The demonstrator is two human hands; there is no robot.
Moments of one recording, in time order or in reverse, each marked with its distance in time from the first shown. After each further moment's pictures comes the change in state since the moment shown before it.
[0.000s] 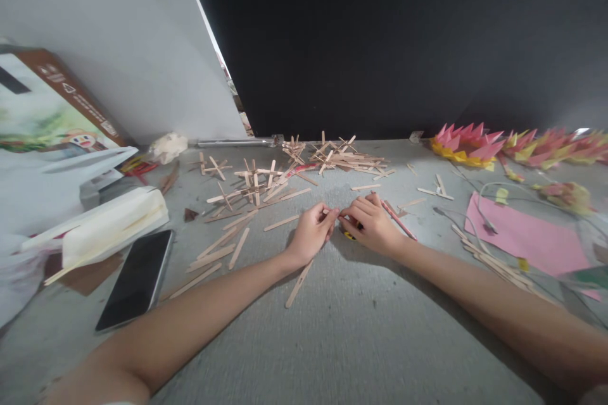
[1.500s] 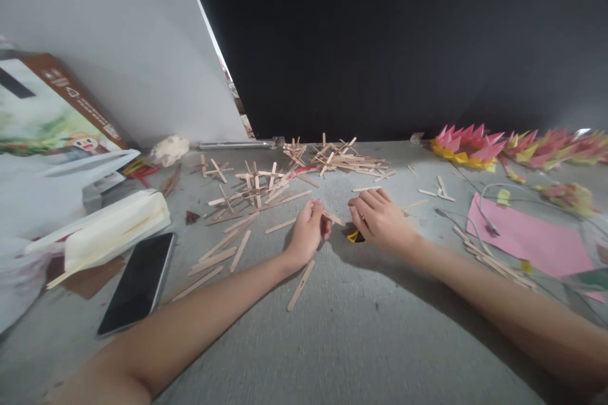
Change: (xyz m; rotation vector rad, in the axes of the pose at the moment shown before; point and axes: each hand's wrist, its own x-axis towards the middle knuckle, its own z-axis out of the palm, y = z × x) left_hand 0.008 -0.008 0.001 -0.300 0.102 -0.065; right_hand 0.012 -0.002 -0.024 -0.157 -0.159 0.114
